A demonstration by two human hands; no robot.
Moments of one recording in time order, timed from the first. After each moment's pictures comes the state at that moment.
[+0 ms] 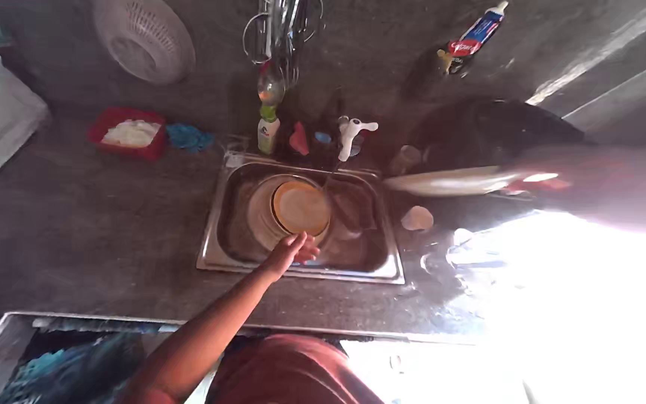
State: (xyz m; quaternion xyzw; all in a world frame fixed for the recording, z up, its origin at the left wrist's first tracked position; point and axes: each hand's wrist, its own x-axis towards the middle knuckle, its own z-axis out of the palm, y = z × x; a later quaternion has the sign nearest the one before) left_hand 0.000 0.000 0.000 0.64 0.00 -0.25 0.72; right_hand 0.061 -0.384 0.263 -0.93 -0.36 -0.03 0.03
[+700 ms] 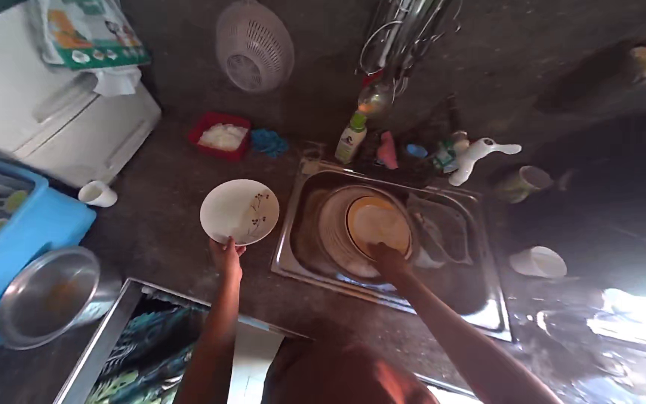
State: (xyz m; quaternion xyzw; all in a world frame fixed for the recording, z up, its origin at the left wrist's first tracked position) left_hand -0.033 0.253 -0.070 0.49 0.48 0.24 0.69; right_hand 0.088 -0.136 -0.100 -0.95 -0.18 0.26 0.06
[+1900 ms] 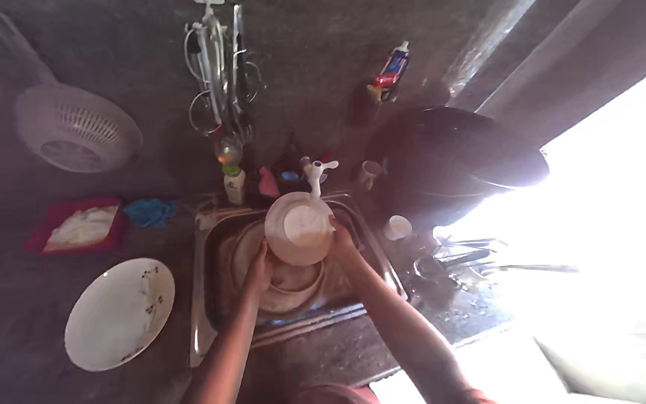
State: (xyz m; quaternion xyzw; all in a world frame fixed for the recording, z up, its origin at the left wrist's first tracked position) left_hand 0.123 0.023 -0.046 0.52 0.13 -0.19 0.82; right_hand 0.152 -0.200 -0.022 -0.42 0.22 0.03 0.88
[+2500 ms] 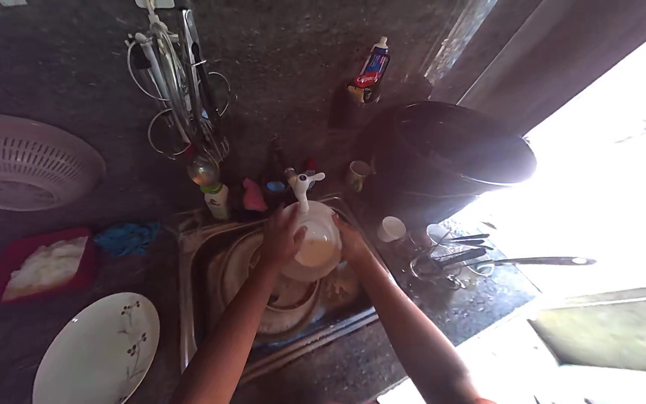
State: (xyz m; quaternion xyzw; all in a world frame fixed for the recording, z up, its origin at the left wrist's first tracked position) left_hand 0.197 -0.039 0.022 0.91 -0.26 -0.01 0.32; right_hand 0.162 -0.246 -0.005 -0.59 0.20 -0.01 0.79
